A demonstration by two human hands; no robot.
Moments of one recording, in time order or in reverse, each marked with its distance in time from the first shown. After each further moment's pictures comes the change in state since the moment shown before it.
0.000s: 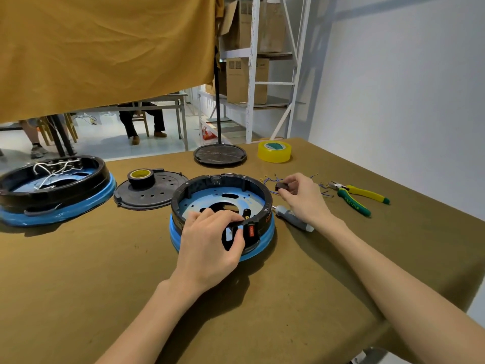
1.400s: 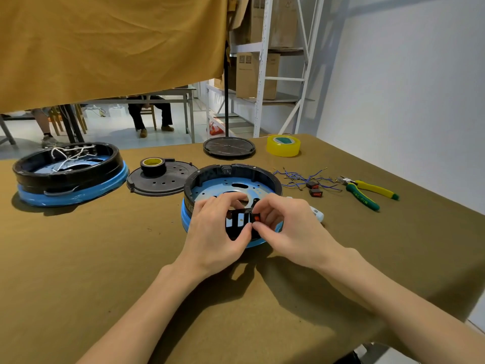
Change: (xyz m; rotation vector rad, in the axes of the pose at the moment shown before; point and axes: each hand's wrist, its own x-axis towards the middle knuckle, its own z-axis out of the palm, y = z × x) left_hand -0.008 -0.008 -0.010 -0.117 -0.019 -0.009; right_hand -0.109 -0.066 -0.002 0.108 -0.223 -0.534
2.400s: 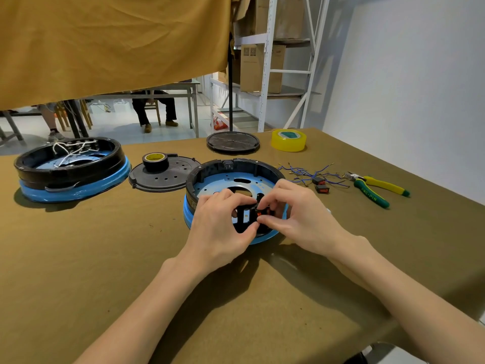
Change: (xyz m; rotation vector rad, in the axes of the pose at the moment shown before) left_hand 0.008 -0.001 0.001 0.073 -0.053 0.006; right_hand 0.015 0.027 -0.008 -0.042 -0.056 -0.045
